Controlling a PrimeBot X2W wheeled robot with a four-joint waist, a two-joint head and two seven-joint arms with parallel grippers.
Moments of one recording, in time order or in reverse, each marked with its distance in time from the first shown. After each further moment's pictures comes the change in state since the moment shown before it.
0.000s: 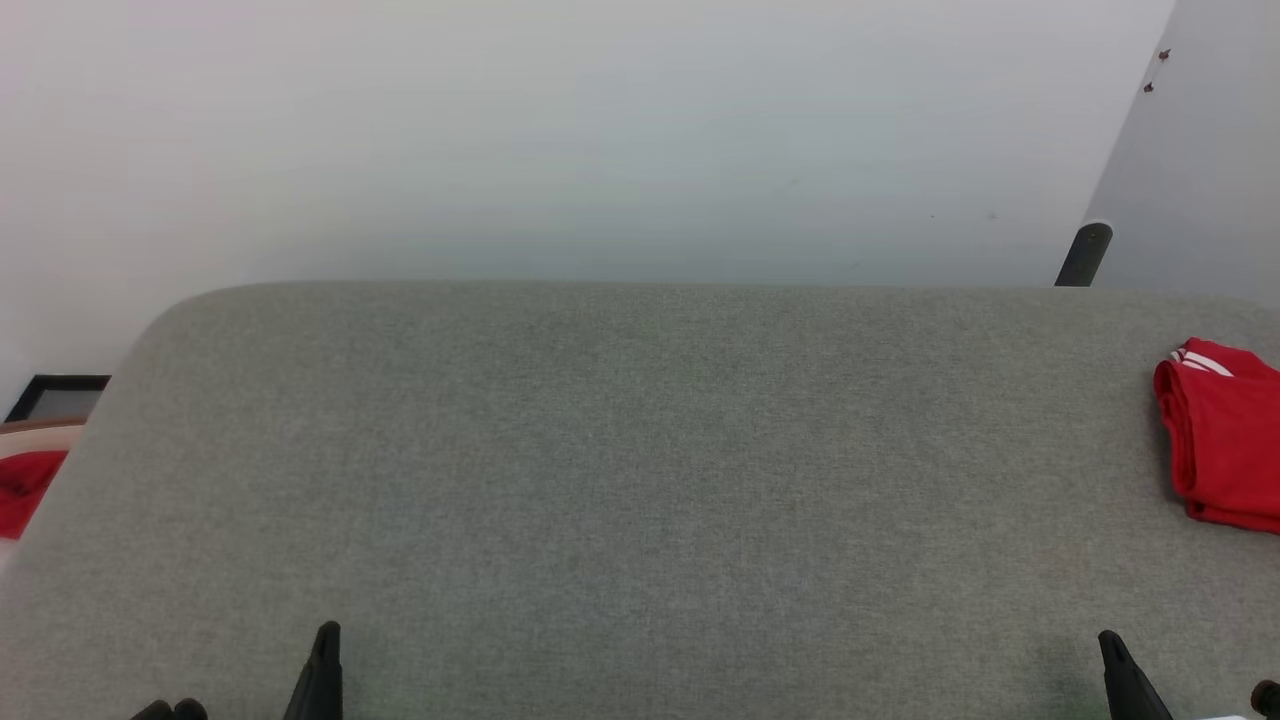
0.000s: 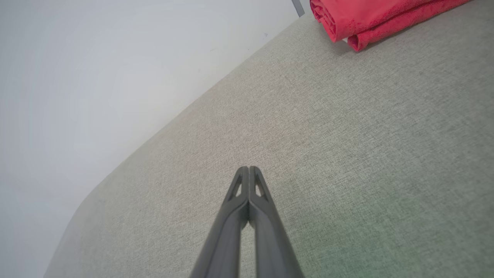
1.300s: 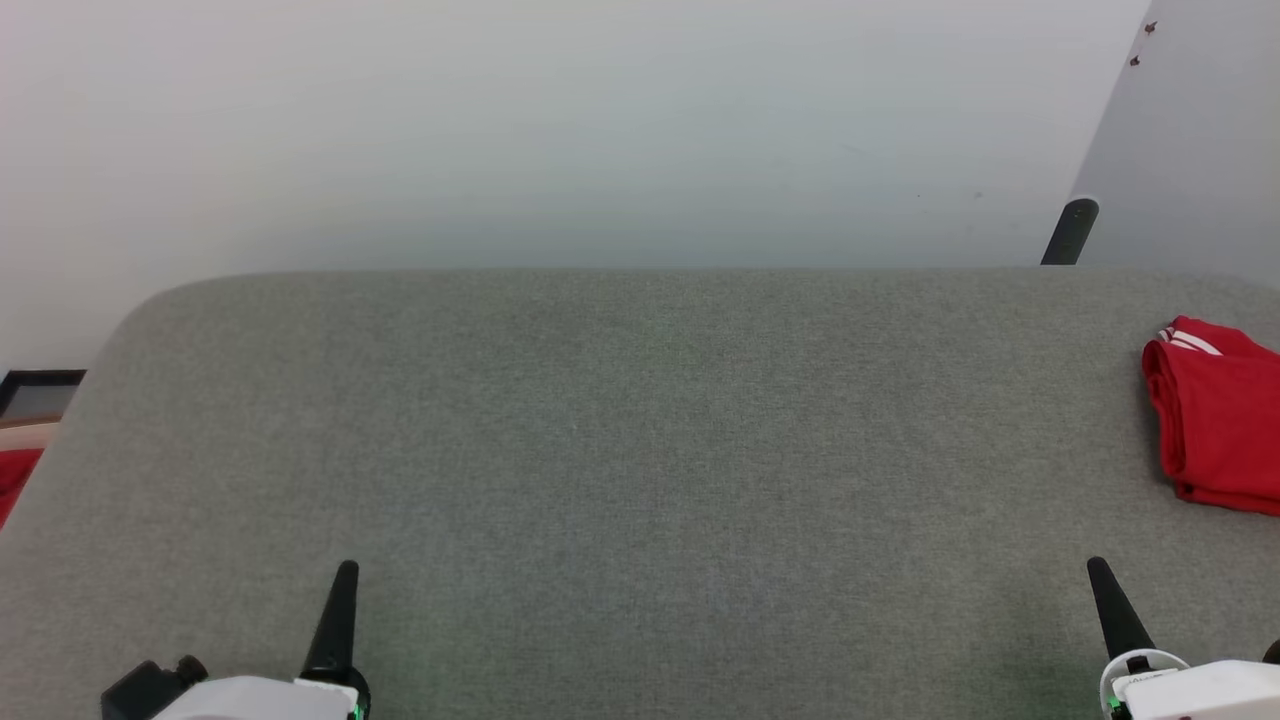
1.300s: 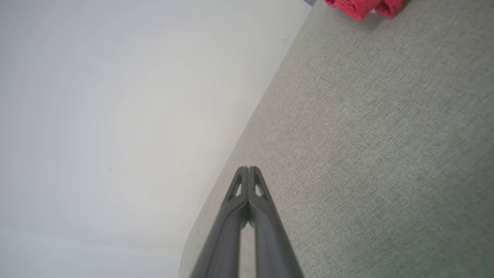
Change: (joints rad) left arm -0.098 -0.040 0.028 0.000 -0.383 0.000 0.122; right arm -0.078 0.023 0.000 -0.042 0.459 0.000 0.073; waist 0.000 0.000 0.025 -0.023
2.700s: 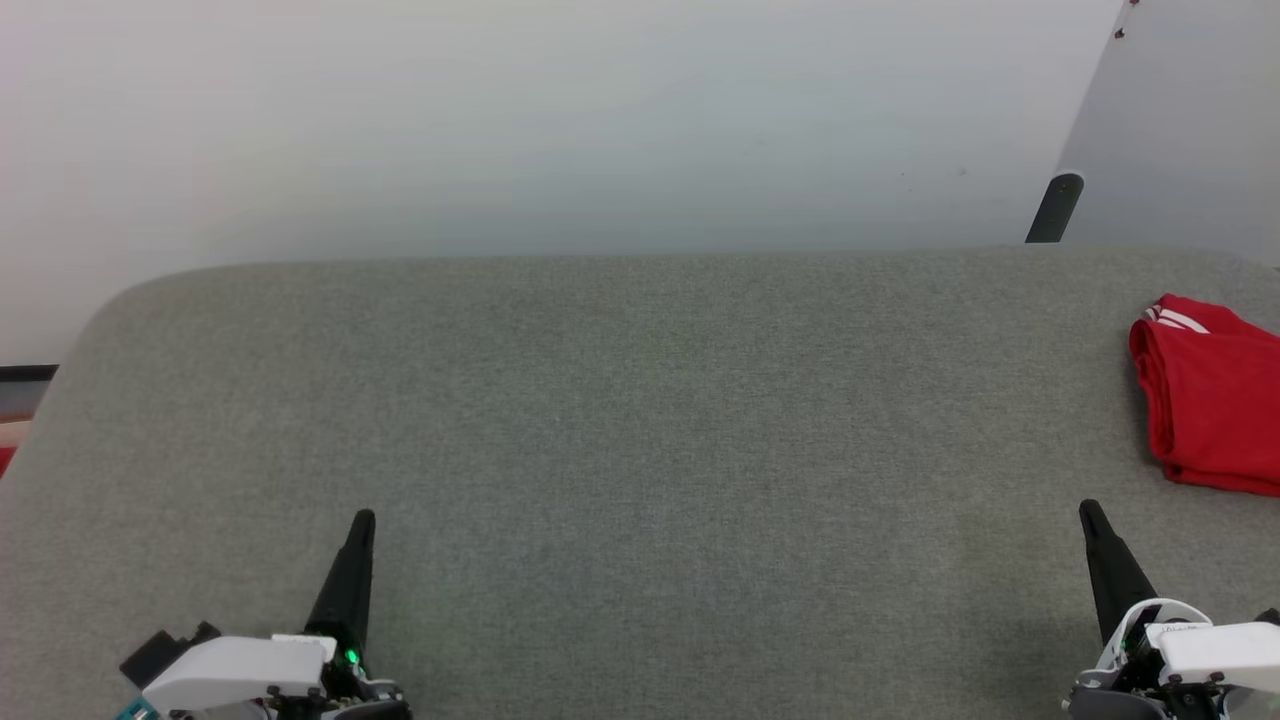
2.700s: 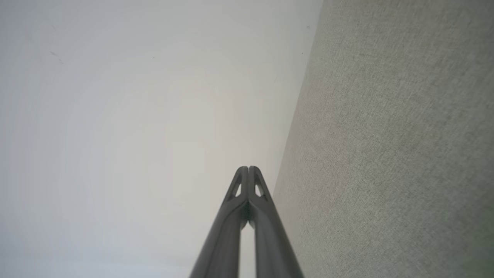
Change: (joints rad) left arm -0.072 -0.032 0.021 0.000 -0.287 0.000 0.092; right arm -0.058 0.019 0.001 -0.033 0.344 0.000 0.054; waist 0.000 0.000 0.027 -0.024
